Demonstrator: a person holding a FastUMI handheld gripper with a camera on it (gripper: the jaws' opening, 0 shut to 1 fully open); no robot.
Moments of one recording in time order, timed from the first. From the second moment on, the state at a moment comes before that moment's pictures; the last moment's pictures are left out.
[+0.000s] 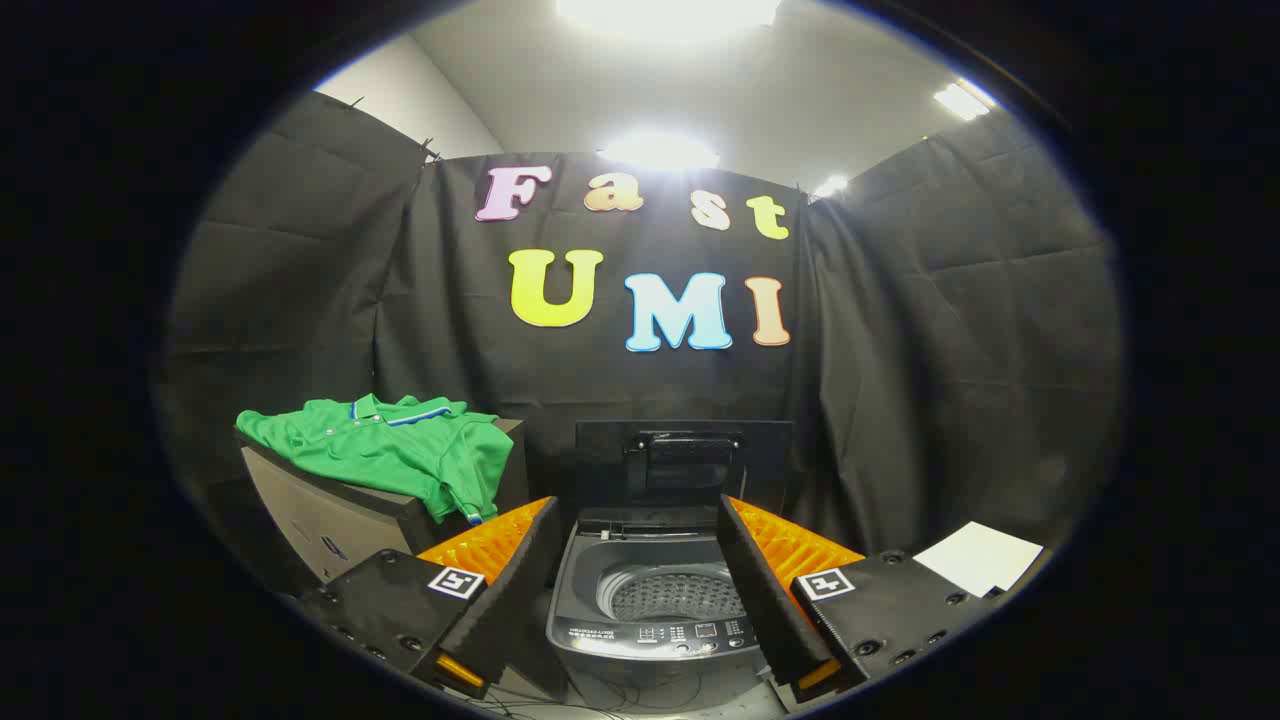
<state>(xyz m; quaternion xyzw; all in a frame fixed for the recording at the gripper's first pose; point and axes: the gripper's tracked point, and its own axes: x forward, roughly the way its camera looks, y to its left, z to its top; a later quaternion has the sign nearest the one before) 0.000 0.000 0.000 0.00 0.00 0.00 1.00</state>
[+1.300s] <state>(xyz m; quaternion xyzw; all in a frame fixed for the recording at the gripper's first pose) -0.035 -0.003 0.027 0.01 -0.03 0.00 1.00</state>
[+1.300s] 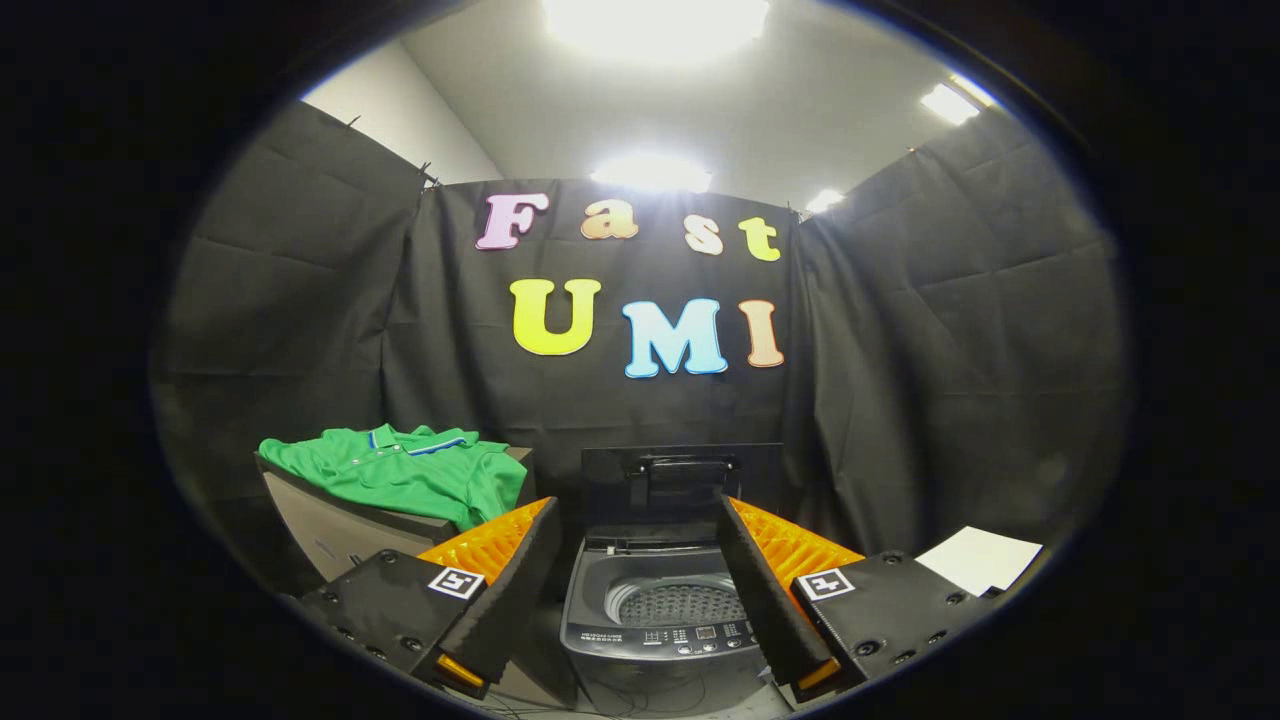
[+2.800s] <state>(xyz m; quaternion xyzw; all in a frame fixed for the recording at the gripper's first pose) 0.088 0.187 0.112 0.03 0.05 0.17 0.98</state>
